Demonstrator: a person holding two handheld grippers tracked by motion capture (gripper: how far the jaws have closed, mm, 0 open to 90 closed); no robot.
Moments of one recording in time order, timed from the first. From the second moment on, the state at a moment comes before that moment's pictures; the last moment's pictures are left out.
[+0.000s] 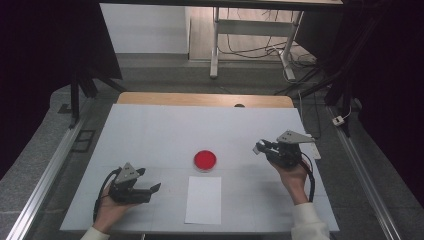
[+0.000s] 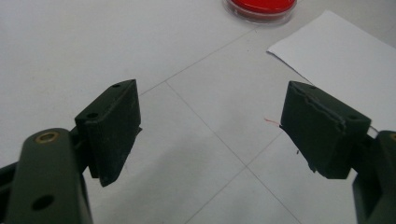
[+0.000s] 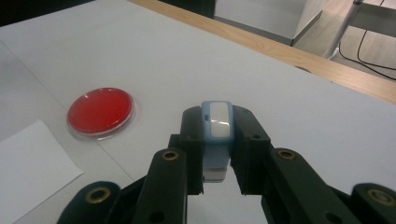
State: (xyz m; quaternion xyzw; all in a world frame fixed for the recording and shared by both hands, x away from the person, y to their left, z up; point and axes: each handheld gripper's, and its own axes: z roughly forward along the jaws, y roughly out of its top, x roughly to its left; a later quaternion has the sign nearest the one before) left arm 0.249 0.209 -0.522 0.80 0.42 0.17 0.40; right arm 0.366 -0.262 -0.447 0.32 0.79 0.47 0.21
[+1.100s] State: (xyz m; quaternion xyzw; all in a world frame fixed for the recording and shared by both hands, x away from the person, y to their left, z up) left arm 0.239 0.207 -0.515 0.80 0.41 0.18 0.41; right arm 0.318 -0.230 -0.458 0.28 0.80 0.49 0.19
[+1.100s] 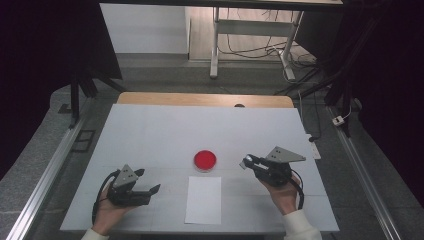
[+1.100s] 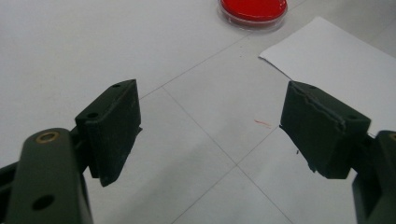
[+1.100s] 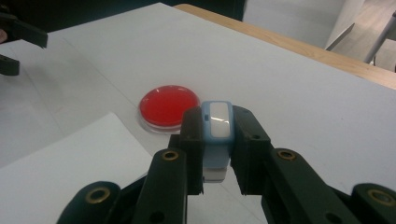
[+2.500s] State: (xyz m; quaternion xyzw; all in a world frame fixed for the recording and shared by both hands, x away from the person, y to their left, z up) left arm 0.237 0.203 -0.516 0.80 0.40 0.18 0.41; right arm 0.282 -0.166 -0.466 0.24 0.82 0.51 0.12
